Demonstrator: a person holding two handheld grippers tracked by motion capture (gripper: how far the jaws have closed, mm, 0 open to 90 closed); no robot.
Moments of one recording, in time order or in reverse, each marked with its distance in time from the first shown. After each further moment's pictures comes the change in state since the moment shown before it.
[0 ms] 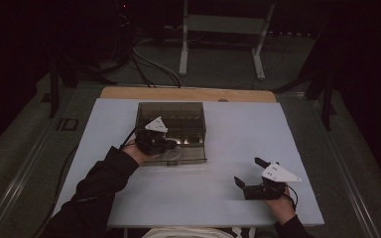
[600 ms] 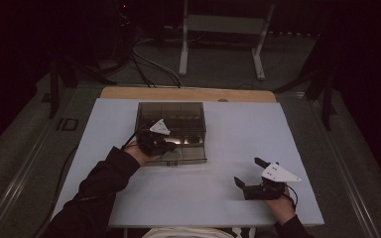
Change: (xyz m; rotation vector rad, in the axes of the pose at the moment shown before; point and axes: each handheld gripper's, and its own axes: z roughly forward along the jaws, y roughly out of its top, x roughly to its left) left arm 0.003 -0.005 0.015 0.056 0.030 0.020; right arm 0.000 0.000 0.000 0.004 0.002 -0.003
